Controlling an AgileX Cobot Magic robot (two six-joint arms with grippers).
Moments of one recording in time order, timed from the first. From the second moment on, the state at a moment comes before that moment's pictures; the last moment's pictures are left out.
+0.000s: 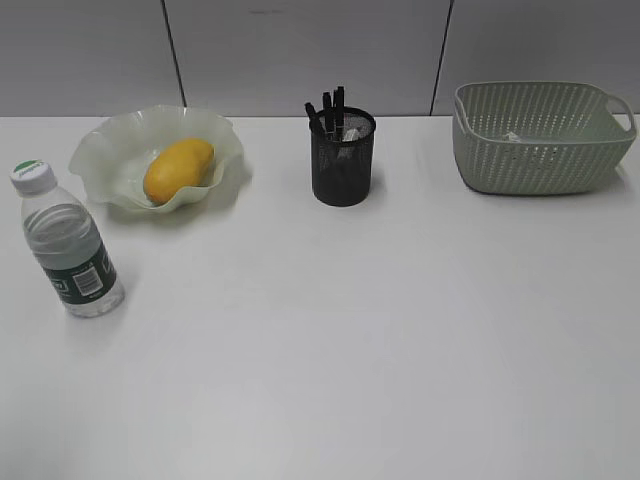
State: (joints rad) left arm -0.50 0.48 -0.65 0.12 0.97 -0.19; right arm 0.12 -0.01 -0.51 0.00 1.04 0.09
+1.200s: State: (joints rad) left arm -0.14 -0.01 -0.54 0.13 1.06 -0.17; right arm -0.14 -0.01 -0.51 0.00 1.04 0.09
